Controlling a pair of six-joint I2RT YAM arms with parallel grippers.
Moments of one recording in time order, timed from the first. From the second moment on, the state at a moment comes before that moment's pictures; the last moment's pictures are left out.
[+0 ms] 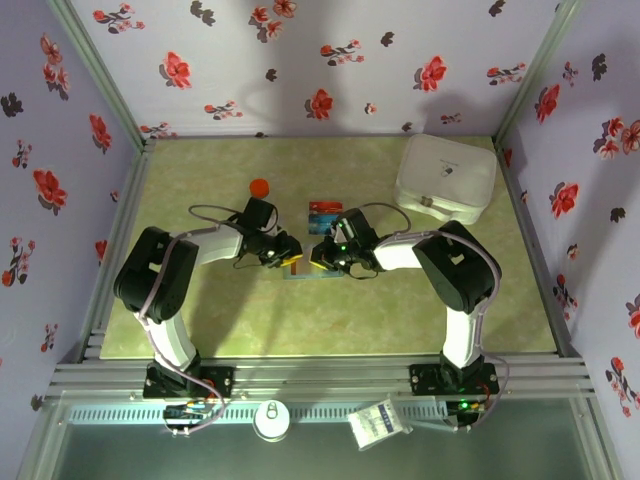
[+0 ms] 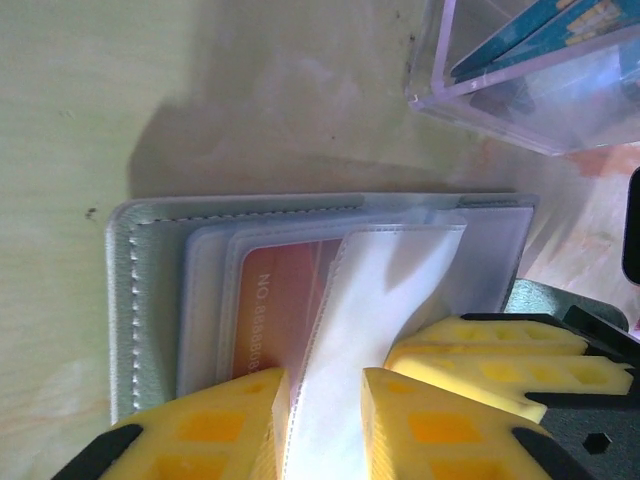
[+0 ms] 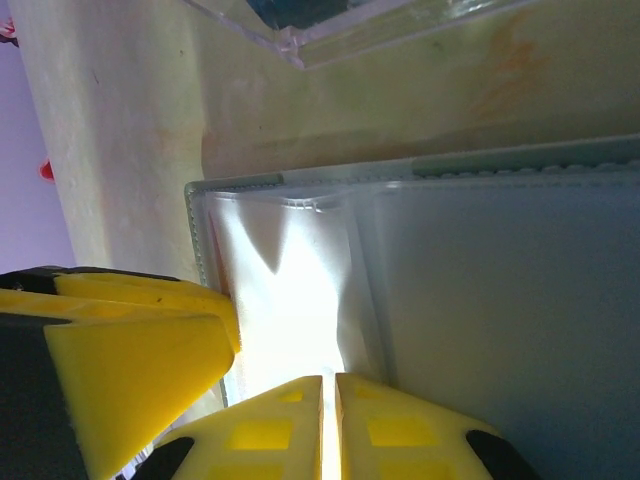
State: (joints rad) left arm -0.50 1.79 0.95 -0.20 0.49 -0.83; right arm 0.65 1.91 0.91 0.18 -0.52 0.98
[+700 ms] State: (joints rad) left arm -0.54 1.78 0.98 -0.20 0.50 -0.86; right arm 0.63 1.72 0.88 0.04 -0.45 0.93
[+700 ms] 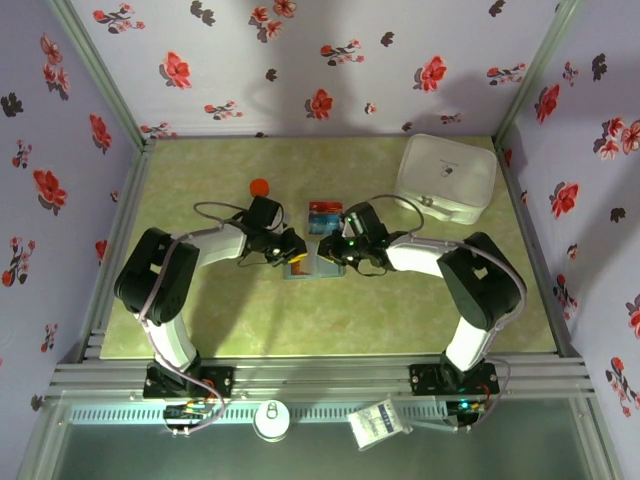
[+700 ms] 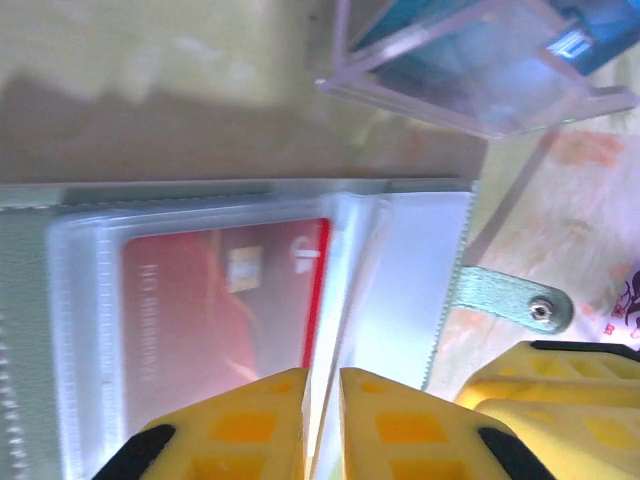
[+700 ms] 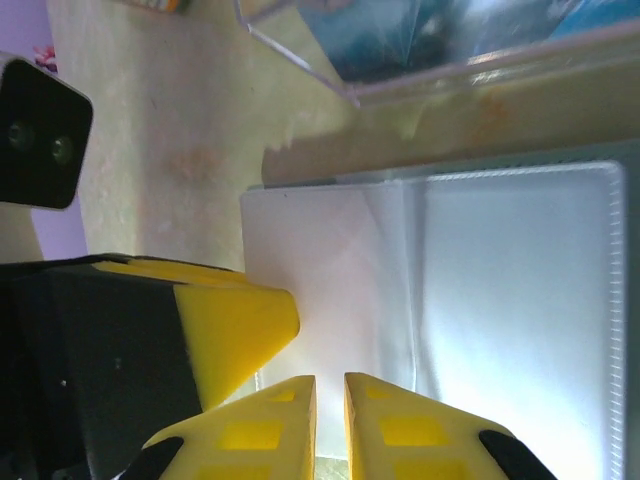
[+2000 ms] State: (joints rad) left arm -0.63 1.90 1.19 -0.26 0.50 -0.87; right arm 0.59 1.56 0.85 -0.19 -0.33 0.85
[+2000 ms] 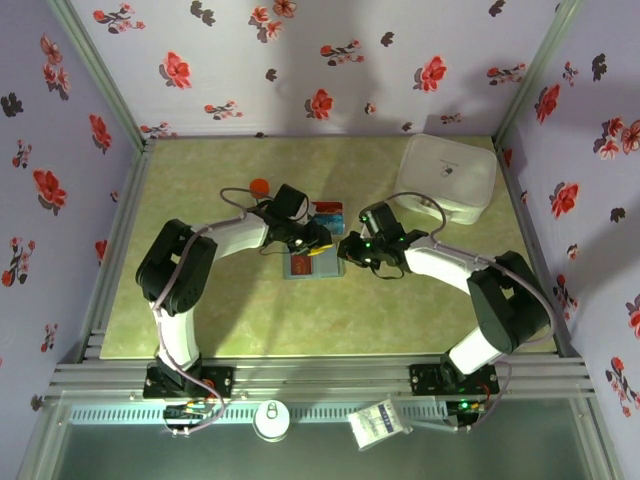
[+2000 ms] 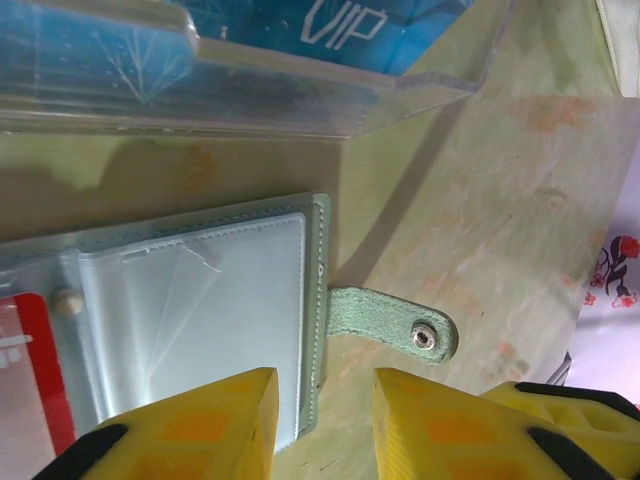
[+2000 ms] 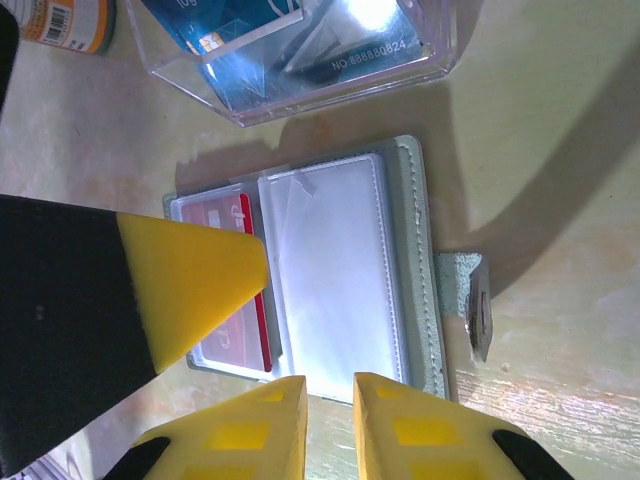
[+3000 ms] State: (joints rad) left arm -0.45 1.68 0.88 -0.23 0.51 -0.83; right arm 0.71 1.87 1.11 -0.19 -0.37 0.85
